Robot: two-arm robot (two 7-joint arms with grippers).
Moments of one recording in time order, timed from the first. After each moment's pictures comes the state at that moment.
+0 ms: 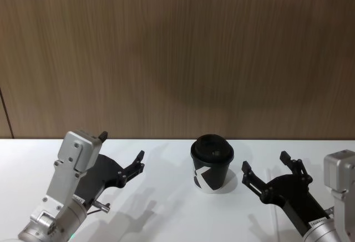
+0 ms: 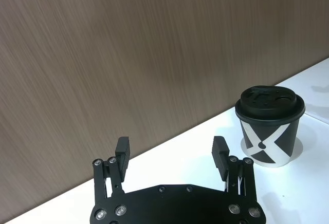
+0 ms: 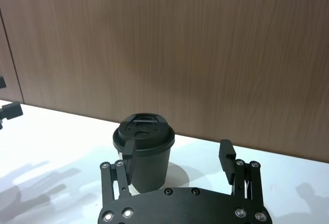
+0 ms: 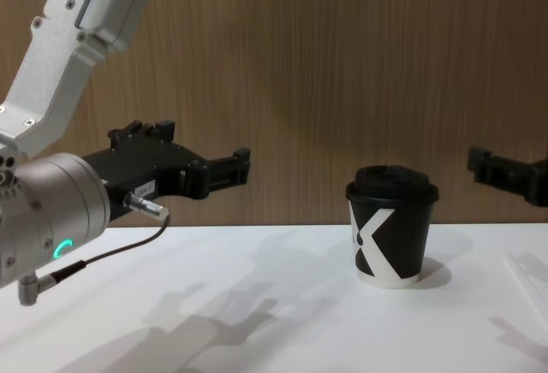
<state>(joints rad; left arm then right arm) -0.24 0.38 0.45 -1.63 -0.20 0.01 -0.01 -0.02 0.34 -0.22 -1.77 0.28 0.04 0.07</state>
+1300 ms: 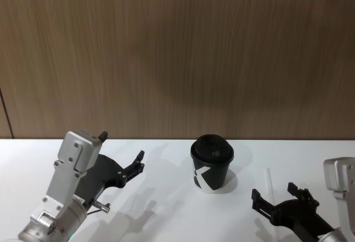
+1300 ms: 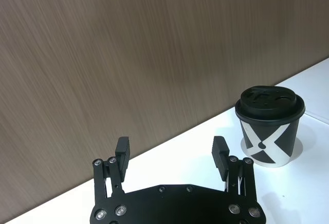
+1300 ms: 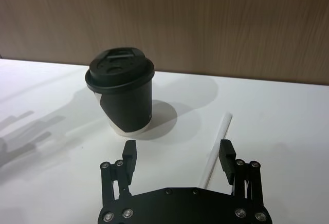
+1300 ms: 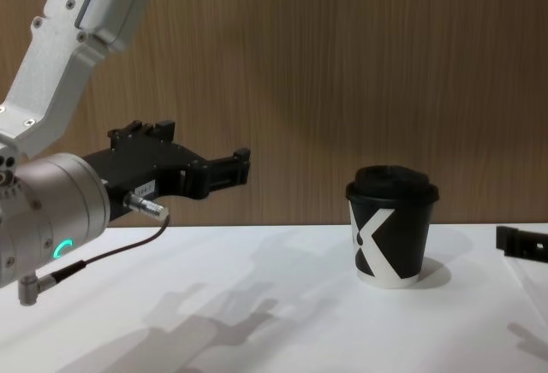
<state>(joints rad) -0.24 0.38 0.45 -1.63 -0.20 0.01 -0.01 -0.04 0.33 -0.16 -1.80 0.34 0.33 0.08</state>
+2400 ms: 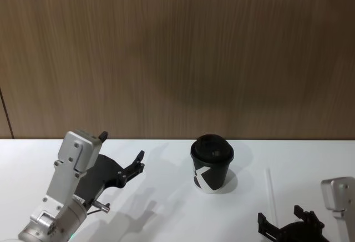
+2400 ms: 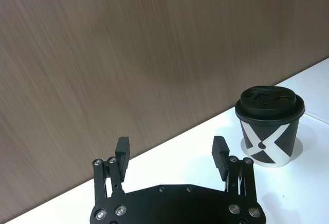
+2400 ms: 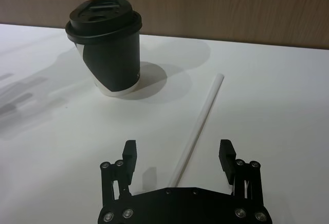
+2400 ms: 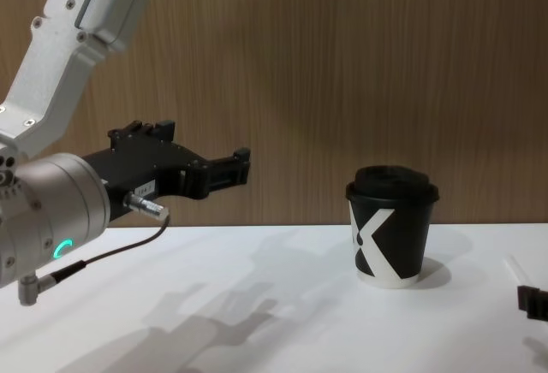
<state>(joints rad) -0.24 0.38 0.45 -1.63 -0.20 0.01 -0.01 -0.10 0.34 -0.14 -1.80 0.30 0.38 0.07</state>
